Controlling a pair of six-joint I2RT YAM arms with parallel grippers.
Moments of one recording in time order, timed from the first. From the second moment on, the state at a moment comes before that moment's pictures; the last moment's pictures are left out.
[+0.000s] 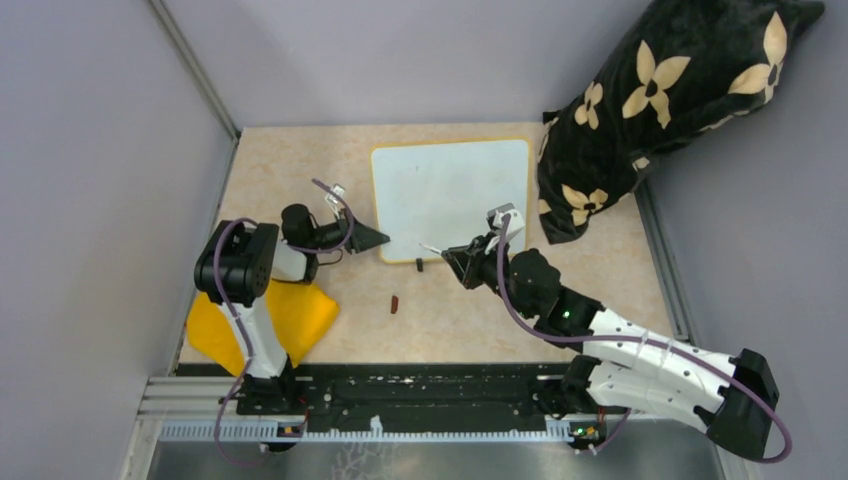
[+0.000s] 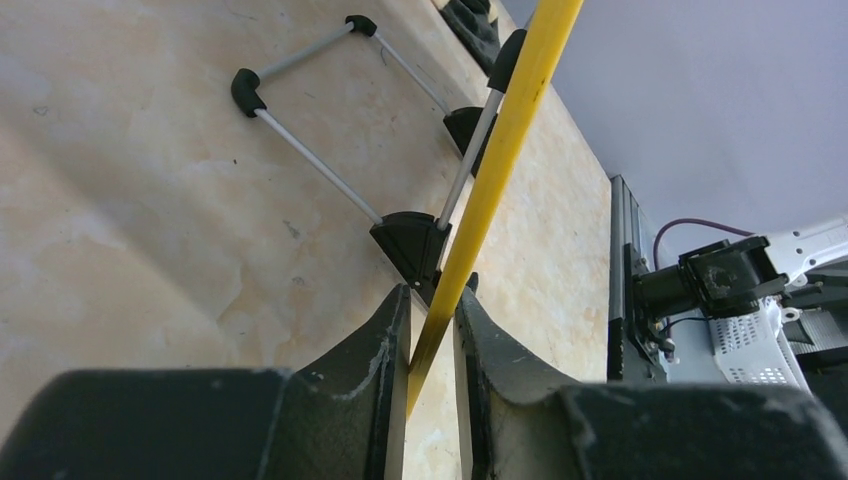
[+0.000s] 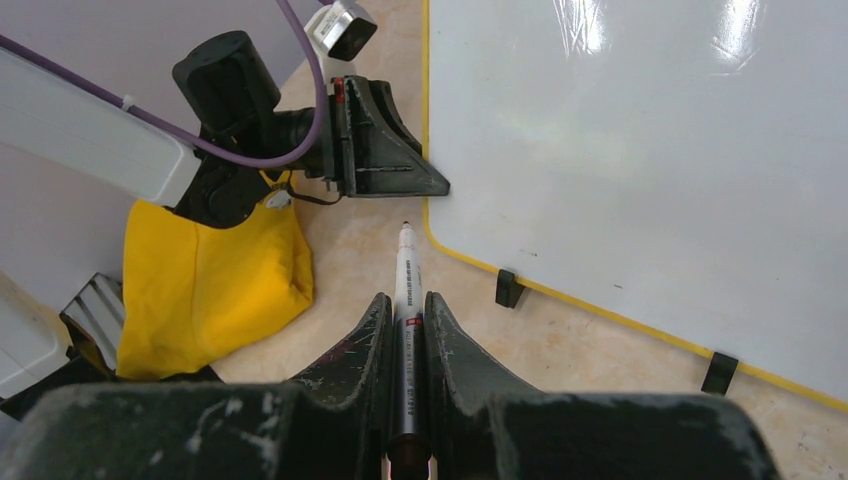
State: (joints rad) left arm -0.13 1.93 0.63 1.16 1.04 -0.66; right arm 0.97 0.85 0.60 0.14 0.27 0.41
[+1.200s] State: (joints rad) left arm -0.13 1.94 0.63 1.18 1.06 -0.62; right arm 0.99 1.37 0.95 0.44 0.63 0.16
